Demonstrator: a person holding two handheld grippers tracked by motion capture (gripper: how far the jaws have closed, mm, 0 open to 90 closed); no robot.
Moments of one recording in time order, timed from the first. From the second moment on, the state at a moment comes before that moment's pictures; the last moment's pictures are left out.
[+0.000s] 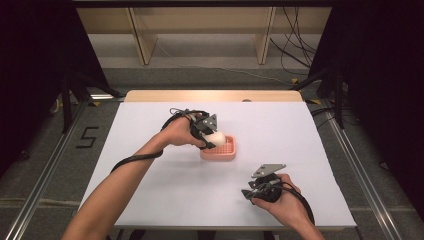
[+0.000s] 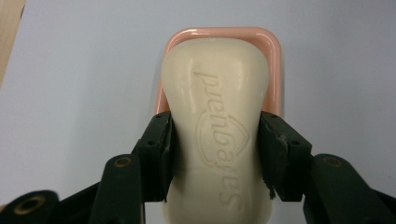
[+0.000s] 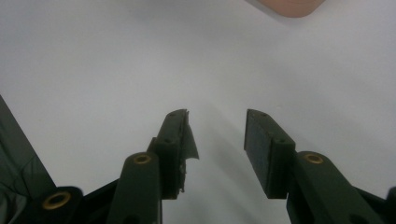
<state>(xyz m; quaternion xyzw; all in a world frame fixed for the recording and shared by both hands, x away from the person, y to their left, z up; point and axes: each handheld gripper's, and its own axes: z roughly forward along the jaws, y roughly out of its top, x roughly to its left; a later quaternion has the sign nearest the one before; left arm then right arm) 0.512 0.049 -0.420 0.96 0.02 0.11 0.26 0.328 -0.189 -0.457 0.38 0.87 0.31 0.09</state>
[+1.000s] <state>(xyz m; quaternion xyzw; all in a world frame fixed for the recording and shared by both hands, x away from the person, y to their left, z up) 0.522 0.036 -0.430 0.96 0.02 0.10 0.25 0.329 -0.192 -0.457 0.37 0.87 0.31 0.09</state>
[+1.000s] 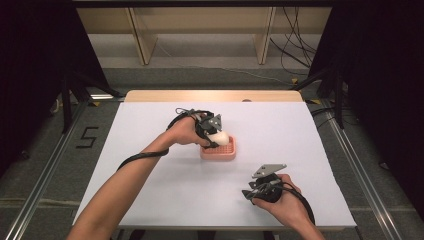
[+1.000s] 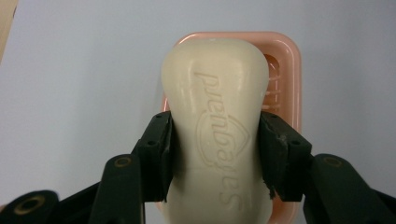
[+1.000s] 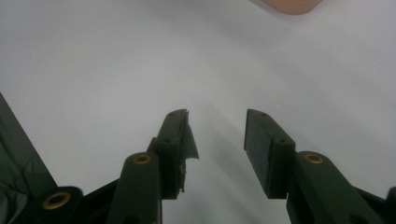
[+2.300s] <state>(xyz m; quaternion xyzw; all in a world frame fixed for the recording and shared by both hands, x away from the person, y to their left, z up) 0.510 0.057 -0.412 0.95 0.07 0.11 0.29 0.328 -0.191 -0.459 0.37 0.87 0.31 0.09</state>
